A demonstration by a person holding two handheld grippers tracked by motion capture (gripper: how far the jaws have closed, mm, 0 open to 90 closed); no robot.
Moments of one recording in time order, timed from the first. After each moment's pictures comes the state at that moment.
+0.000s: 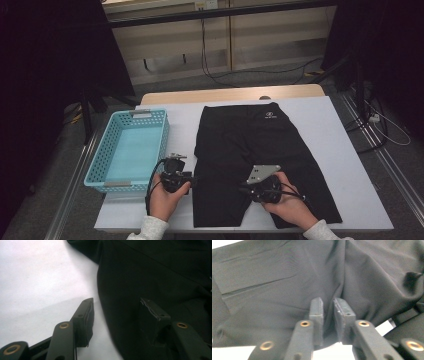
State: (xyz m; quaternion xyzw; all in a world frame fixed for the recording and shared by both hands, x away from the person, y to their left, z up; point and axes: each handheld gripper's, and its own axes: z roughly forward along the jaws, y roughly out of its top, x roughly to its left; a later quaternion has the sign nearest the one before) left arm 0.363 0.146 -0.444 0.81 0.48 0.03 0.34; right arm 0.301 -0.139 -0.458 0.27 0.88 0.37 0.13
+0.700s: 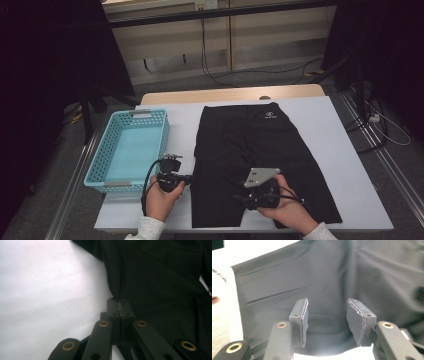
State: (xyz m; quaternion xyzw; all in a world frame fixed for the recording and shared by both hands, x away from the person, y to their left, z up) left arm 0.360 0.158 -0.436 0.79 0.51 0.00 0.33; right arm 0.288 -0.127 -0.449 0.26 0.87 0.40 0.12
